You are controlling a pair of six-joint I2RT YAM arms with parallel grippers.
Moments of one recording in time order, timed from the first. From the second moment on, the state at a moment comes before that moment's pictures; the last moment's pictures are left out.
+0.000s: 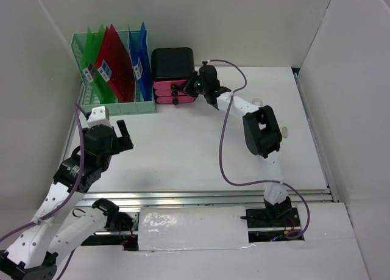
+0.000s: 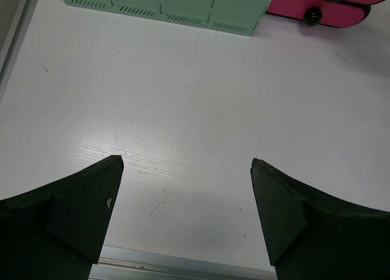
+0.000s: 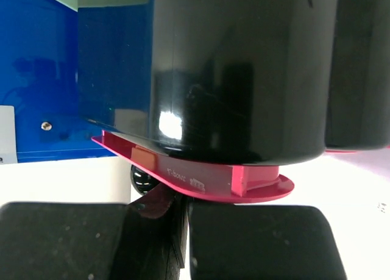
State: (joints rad) left arm -0.44 0.70 0.91 -0.76 -0.51 -0.45; right arm 0.47 2.25 1.79 0.09 -0.25 0.97
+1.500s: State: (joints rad) left arm -0.44 0.70 0.91 -0.76 -0.49 -0.43; right arm 0.47 2.20 1.58 0.28 -0.14 1.09
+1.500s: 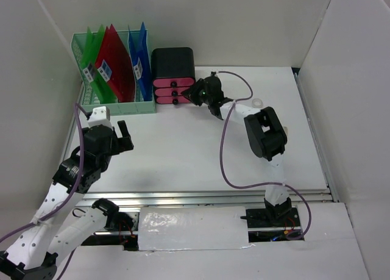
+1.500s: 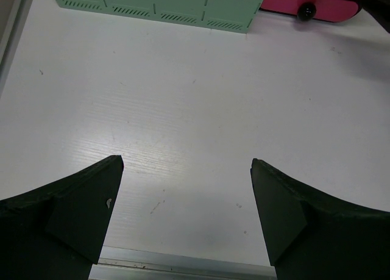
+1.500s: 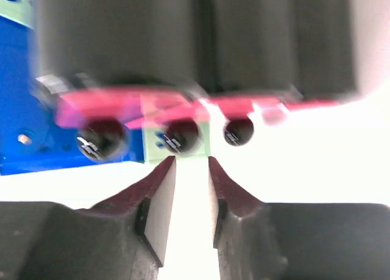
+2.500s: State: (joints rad) left arm -0.44 0.68 0.91 -0.75 -0.46 -0.42; right arm 0.49 2.30 1.60 0.44 -0.19 1.16
